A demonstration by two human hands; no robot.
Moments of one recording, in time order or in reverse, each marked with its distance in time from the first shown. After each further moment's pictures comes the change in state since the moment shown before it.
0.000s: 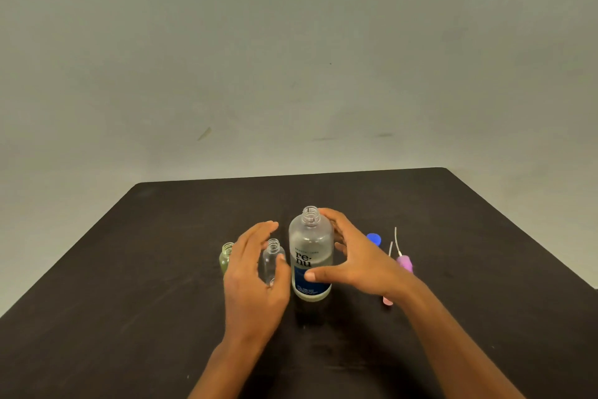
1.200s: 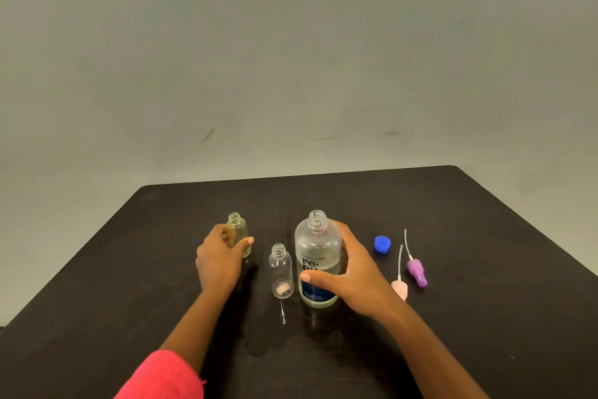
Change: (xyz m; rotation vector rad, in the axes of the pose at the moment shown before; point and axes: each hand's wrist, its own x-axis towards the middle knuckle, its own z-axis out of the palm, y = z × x) left_hand 0.064 -0.098 0.005 0.221 -0.040 -0.554; right_hand 0.006 0.020 0.028 0.125 0.187 -0.057
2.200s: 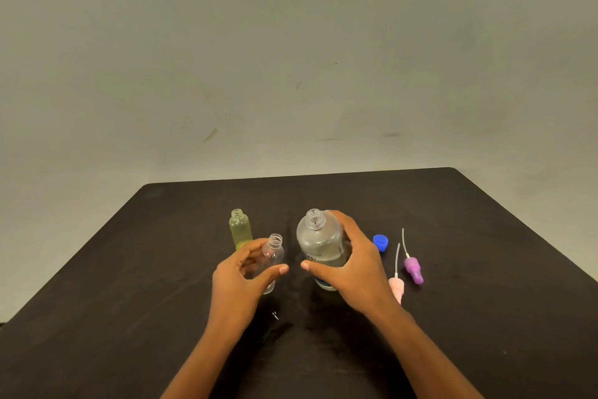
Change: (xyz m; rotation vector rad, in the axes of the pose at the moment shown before) left_hand -0.072 0.012 -0.020 -0.402 -0.258 0.242; right_hand -0.005 -0.002 0.005 -0.112 0.246 -0.146
